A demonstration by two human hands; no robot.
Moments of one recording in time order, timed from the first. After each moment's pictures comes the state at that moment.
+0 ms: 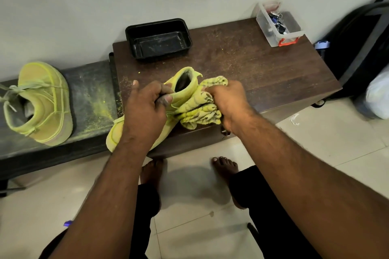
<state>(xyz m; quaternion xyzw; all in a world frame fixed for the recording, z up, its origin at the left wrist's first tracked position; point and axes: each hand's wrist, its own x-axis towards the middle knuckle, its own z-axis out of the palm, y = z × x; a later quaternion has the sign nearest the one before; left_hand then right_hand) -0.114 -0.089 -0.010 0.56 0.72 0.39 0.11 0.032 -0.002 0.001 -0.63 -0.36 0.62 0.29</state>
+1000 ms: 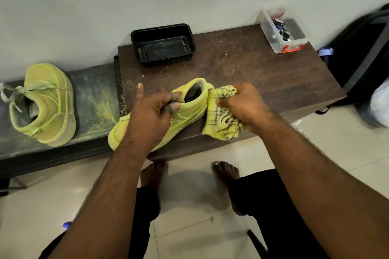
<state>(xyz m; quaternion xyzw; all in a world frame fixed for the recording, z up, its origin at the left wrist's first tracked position) -0.118 -0.091 -0.007 0.58 0.69 0.38 0.21 0.065 0.016 0.007 -0.62 -0.57 0.52 0.15</state>
